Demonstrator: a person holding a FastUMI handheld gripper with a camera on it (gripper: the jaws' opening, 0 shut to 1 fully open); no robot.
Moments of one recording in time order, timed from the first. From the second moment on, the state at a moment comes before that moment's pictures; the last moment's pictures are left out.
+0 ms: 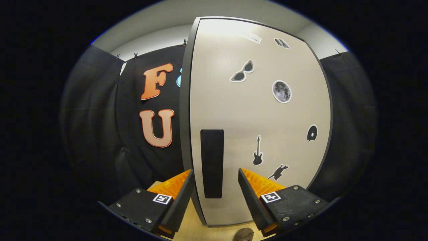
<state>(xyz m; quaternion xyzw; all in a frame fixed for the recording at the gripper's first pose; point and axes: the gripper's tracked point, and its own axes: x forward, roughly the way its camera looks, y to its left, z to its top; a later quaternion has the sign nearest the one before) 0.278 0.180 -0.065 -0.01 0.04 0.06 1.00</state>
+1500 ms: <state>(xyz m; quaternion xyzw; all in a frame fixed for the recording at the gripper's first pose) 0.246 0.168 -0.069 -0.01 0.04 0.08 1.00</state>
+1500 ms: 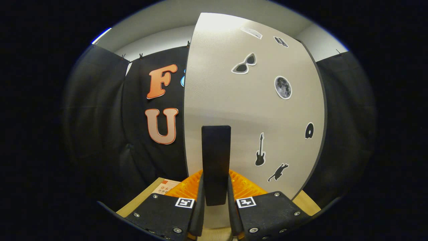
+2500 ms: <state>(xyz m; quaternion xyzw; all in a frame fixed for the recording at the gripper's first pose) 0.180 0.098 -0.074 0.01 0.06 0.10 0.99</state>
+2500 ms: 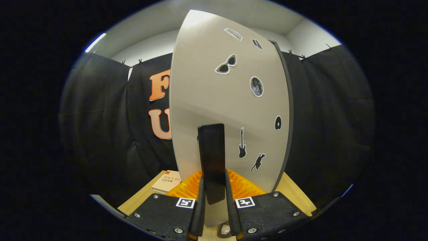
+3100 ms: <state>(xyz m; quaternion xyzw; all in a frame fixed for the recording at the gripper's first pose) 0.140 0.017 -0.076 0.03 0.06 0.14 0.99</state>
